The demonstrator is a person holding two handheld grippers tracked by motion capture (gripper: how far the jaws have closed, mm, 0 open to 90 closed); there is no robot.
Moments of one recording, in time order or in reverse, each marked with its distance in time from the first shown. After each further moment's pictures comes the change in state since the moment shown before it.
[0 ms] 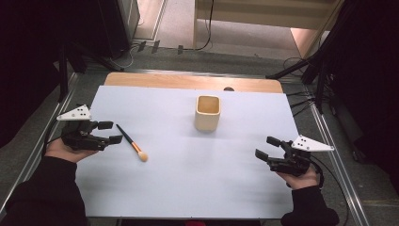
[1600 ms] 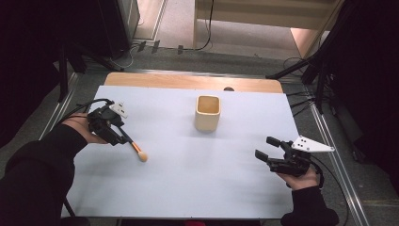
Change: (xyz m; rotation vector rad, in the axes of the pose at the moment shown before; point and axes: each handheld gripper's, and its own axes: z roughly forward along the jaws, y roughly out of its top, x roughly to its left) left arm -0.001 0.050 0.056 0.577 0.031 0.397; right arm 0.002 0.000 -0.001 -0.009 0.004 -0.001
